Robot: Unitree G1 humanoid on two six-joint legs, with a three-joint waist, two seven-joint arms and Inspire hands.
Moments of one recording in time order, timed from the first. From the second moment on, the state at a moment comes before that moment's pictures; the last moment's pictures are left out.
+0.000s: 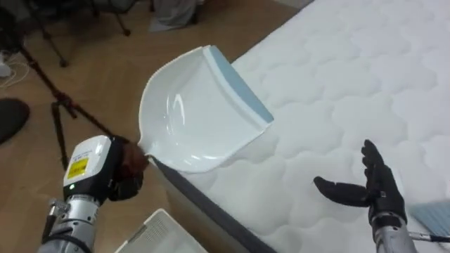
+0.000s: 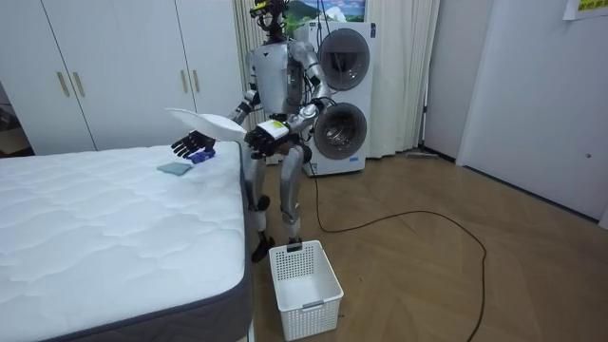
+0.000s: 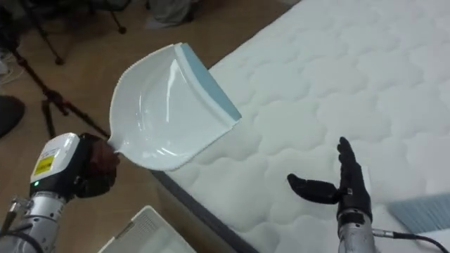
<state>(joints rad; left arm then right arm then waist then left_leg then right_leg) 0.13 0.44 -0.12 0.31 0.66 -0.18 0.32 0.16 -0.36 0.14 0.50 0.23 -0.26 -0.27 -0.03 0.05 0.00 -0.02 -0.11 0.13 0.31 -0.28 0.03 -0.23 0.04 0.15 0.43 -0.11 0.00</state>
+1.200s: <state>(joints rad) 0.12 0.39 -0.16 0.35 0.56 -0.17 0.18 0.08 -0.34 0.13 0.41 0.15 -0.22 -0.16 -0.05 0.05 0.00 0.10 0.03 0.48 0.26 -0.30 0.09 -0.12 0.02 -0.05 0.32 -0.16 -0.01</state>
